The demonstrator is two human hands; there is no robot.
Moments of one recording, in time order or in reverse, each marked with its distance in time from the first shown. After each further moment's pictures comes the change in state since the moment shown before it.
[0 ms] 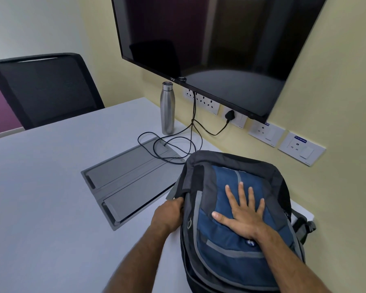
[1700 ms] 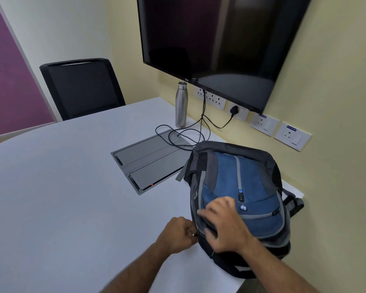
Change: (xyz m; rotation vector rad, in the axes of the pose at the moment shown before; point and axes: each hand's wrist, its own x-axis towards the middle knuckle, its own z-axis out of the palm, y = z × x) left_hand -0.193 0.007 0.028 -0.416 -0.050 0.117; right_hand -0.146 -0.058 0.073 -0.142 0.634 -0.776
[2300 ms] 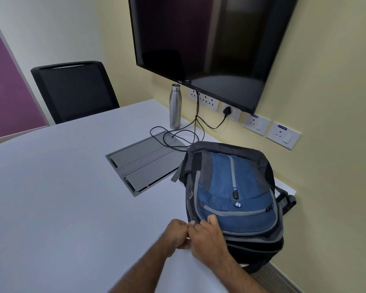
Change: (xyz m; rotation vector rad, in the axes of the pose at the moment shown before) left_hand 0.005 0.020 0.010 -0.676 0.014 -0.528; right_hand -0.012 -0.053 0.040 -0.272 -0.105 0.126
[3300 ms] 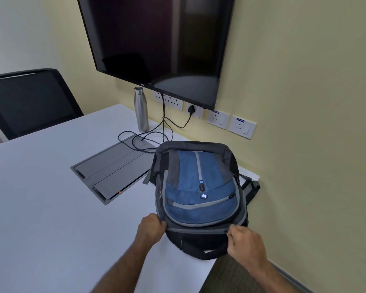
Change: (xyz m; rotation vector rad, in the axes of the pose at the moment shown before) left_hand 0.020 0.004 0.012 0.805 0.224 0.211; right_hand -0.130 0.108 -0.005 0.151 0.048 0.540
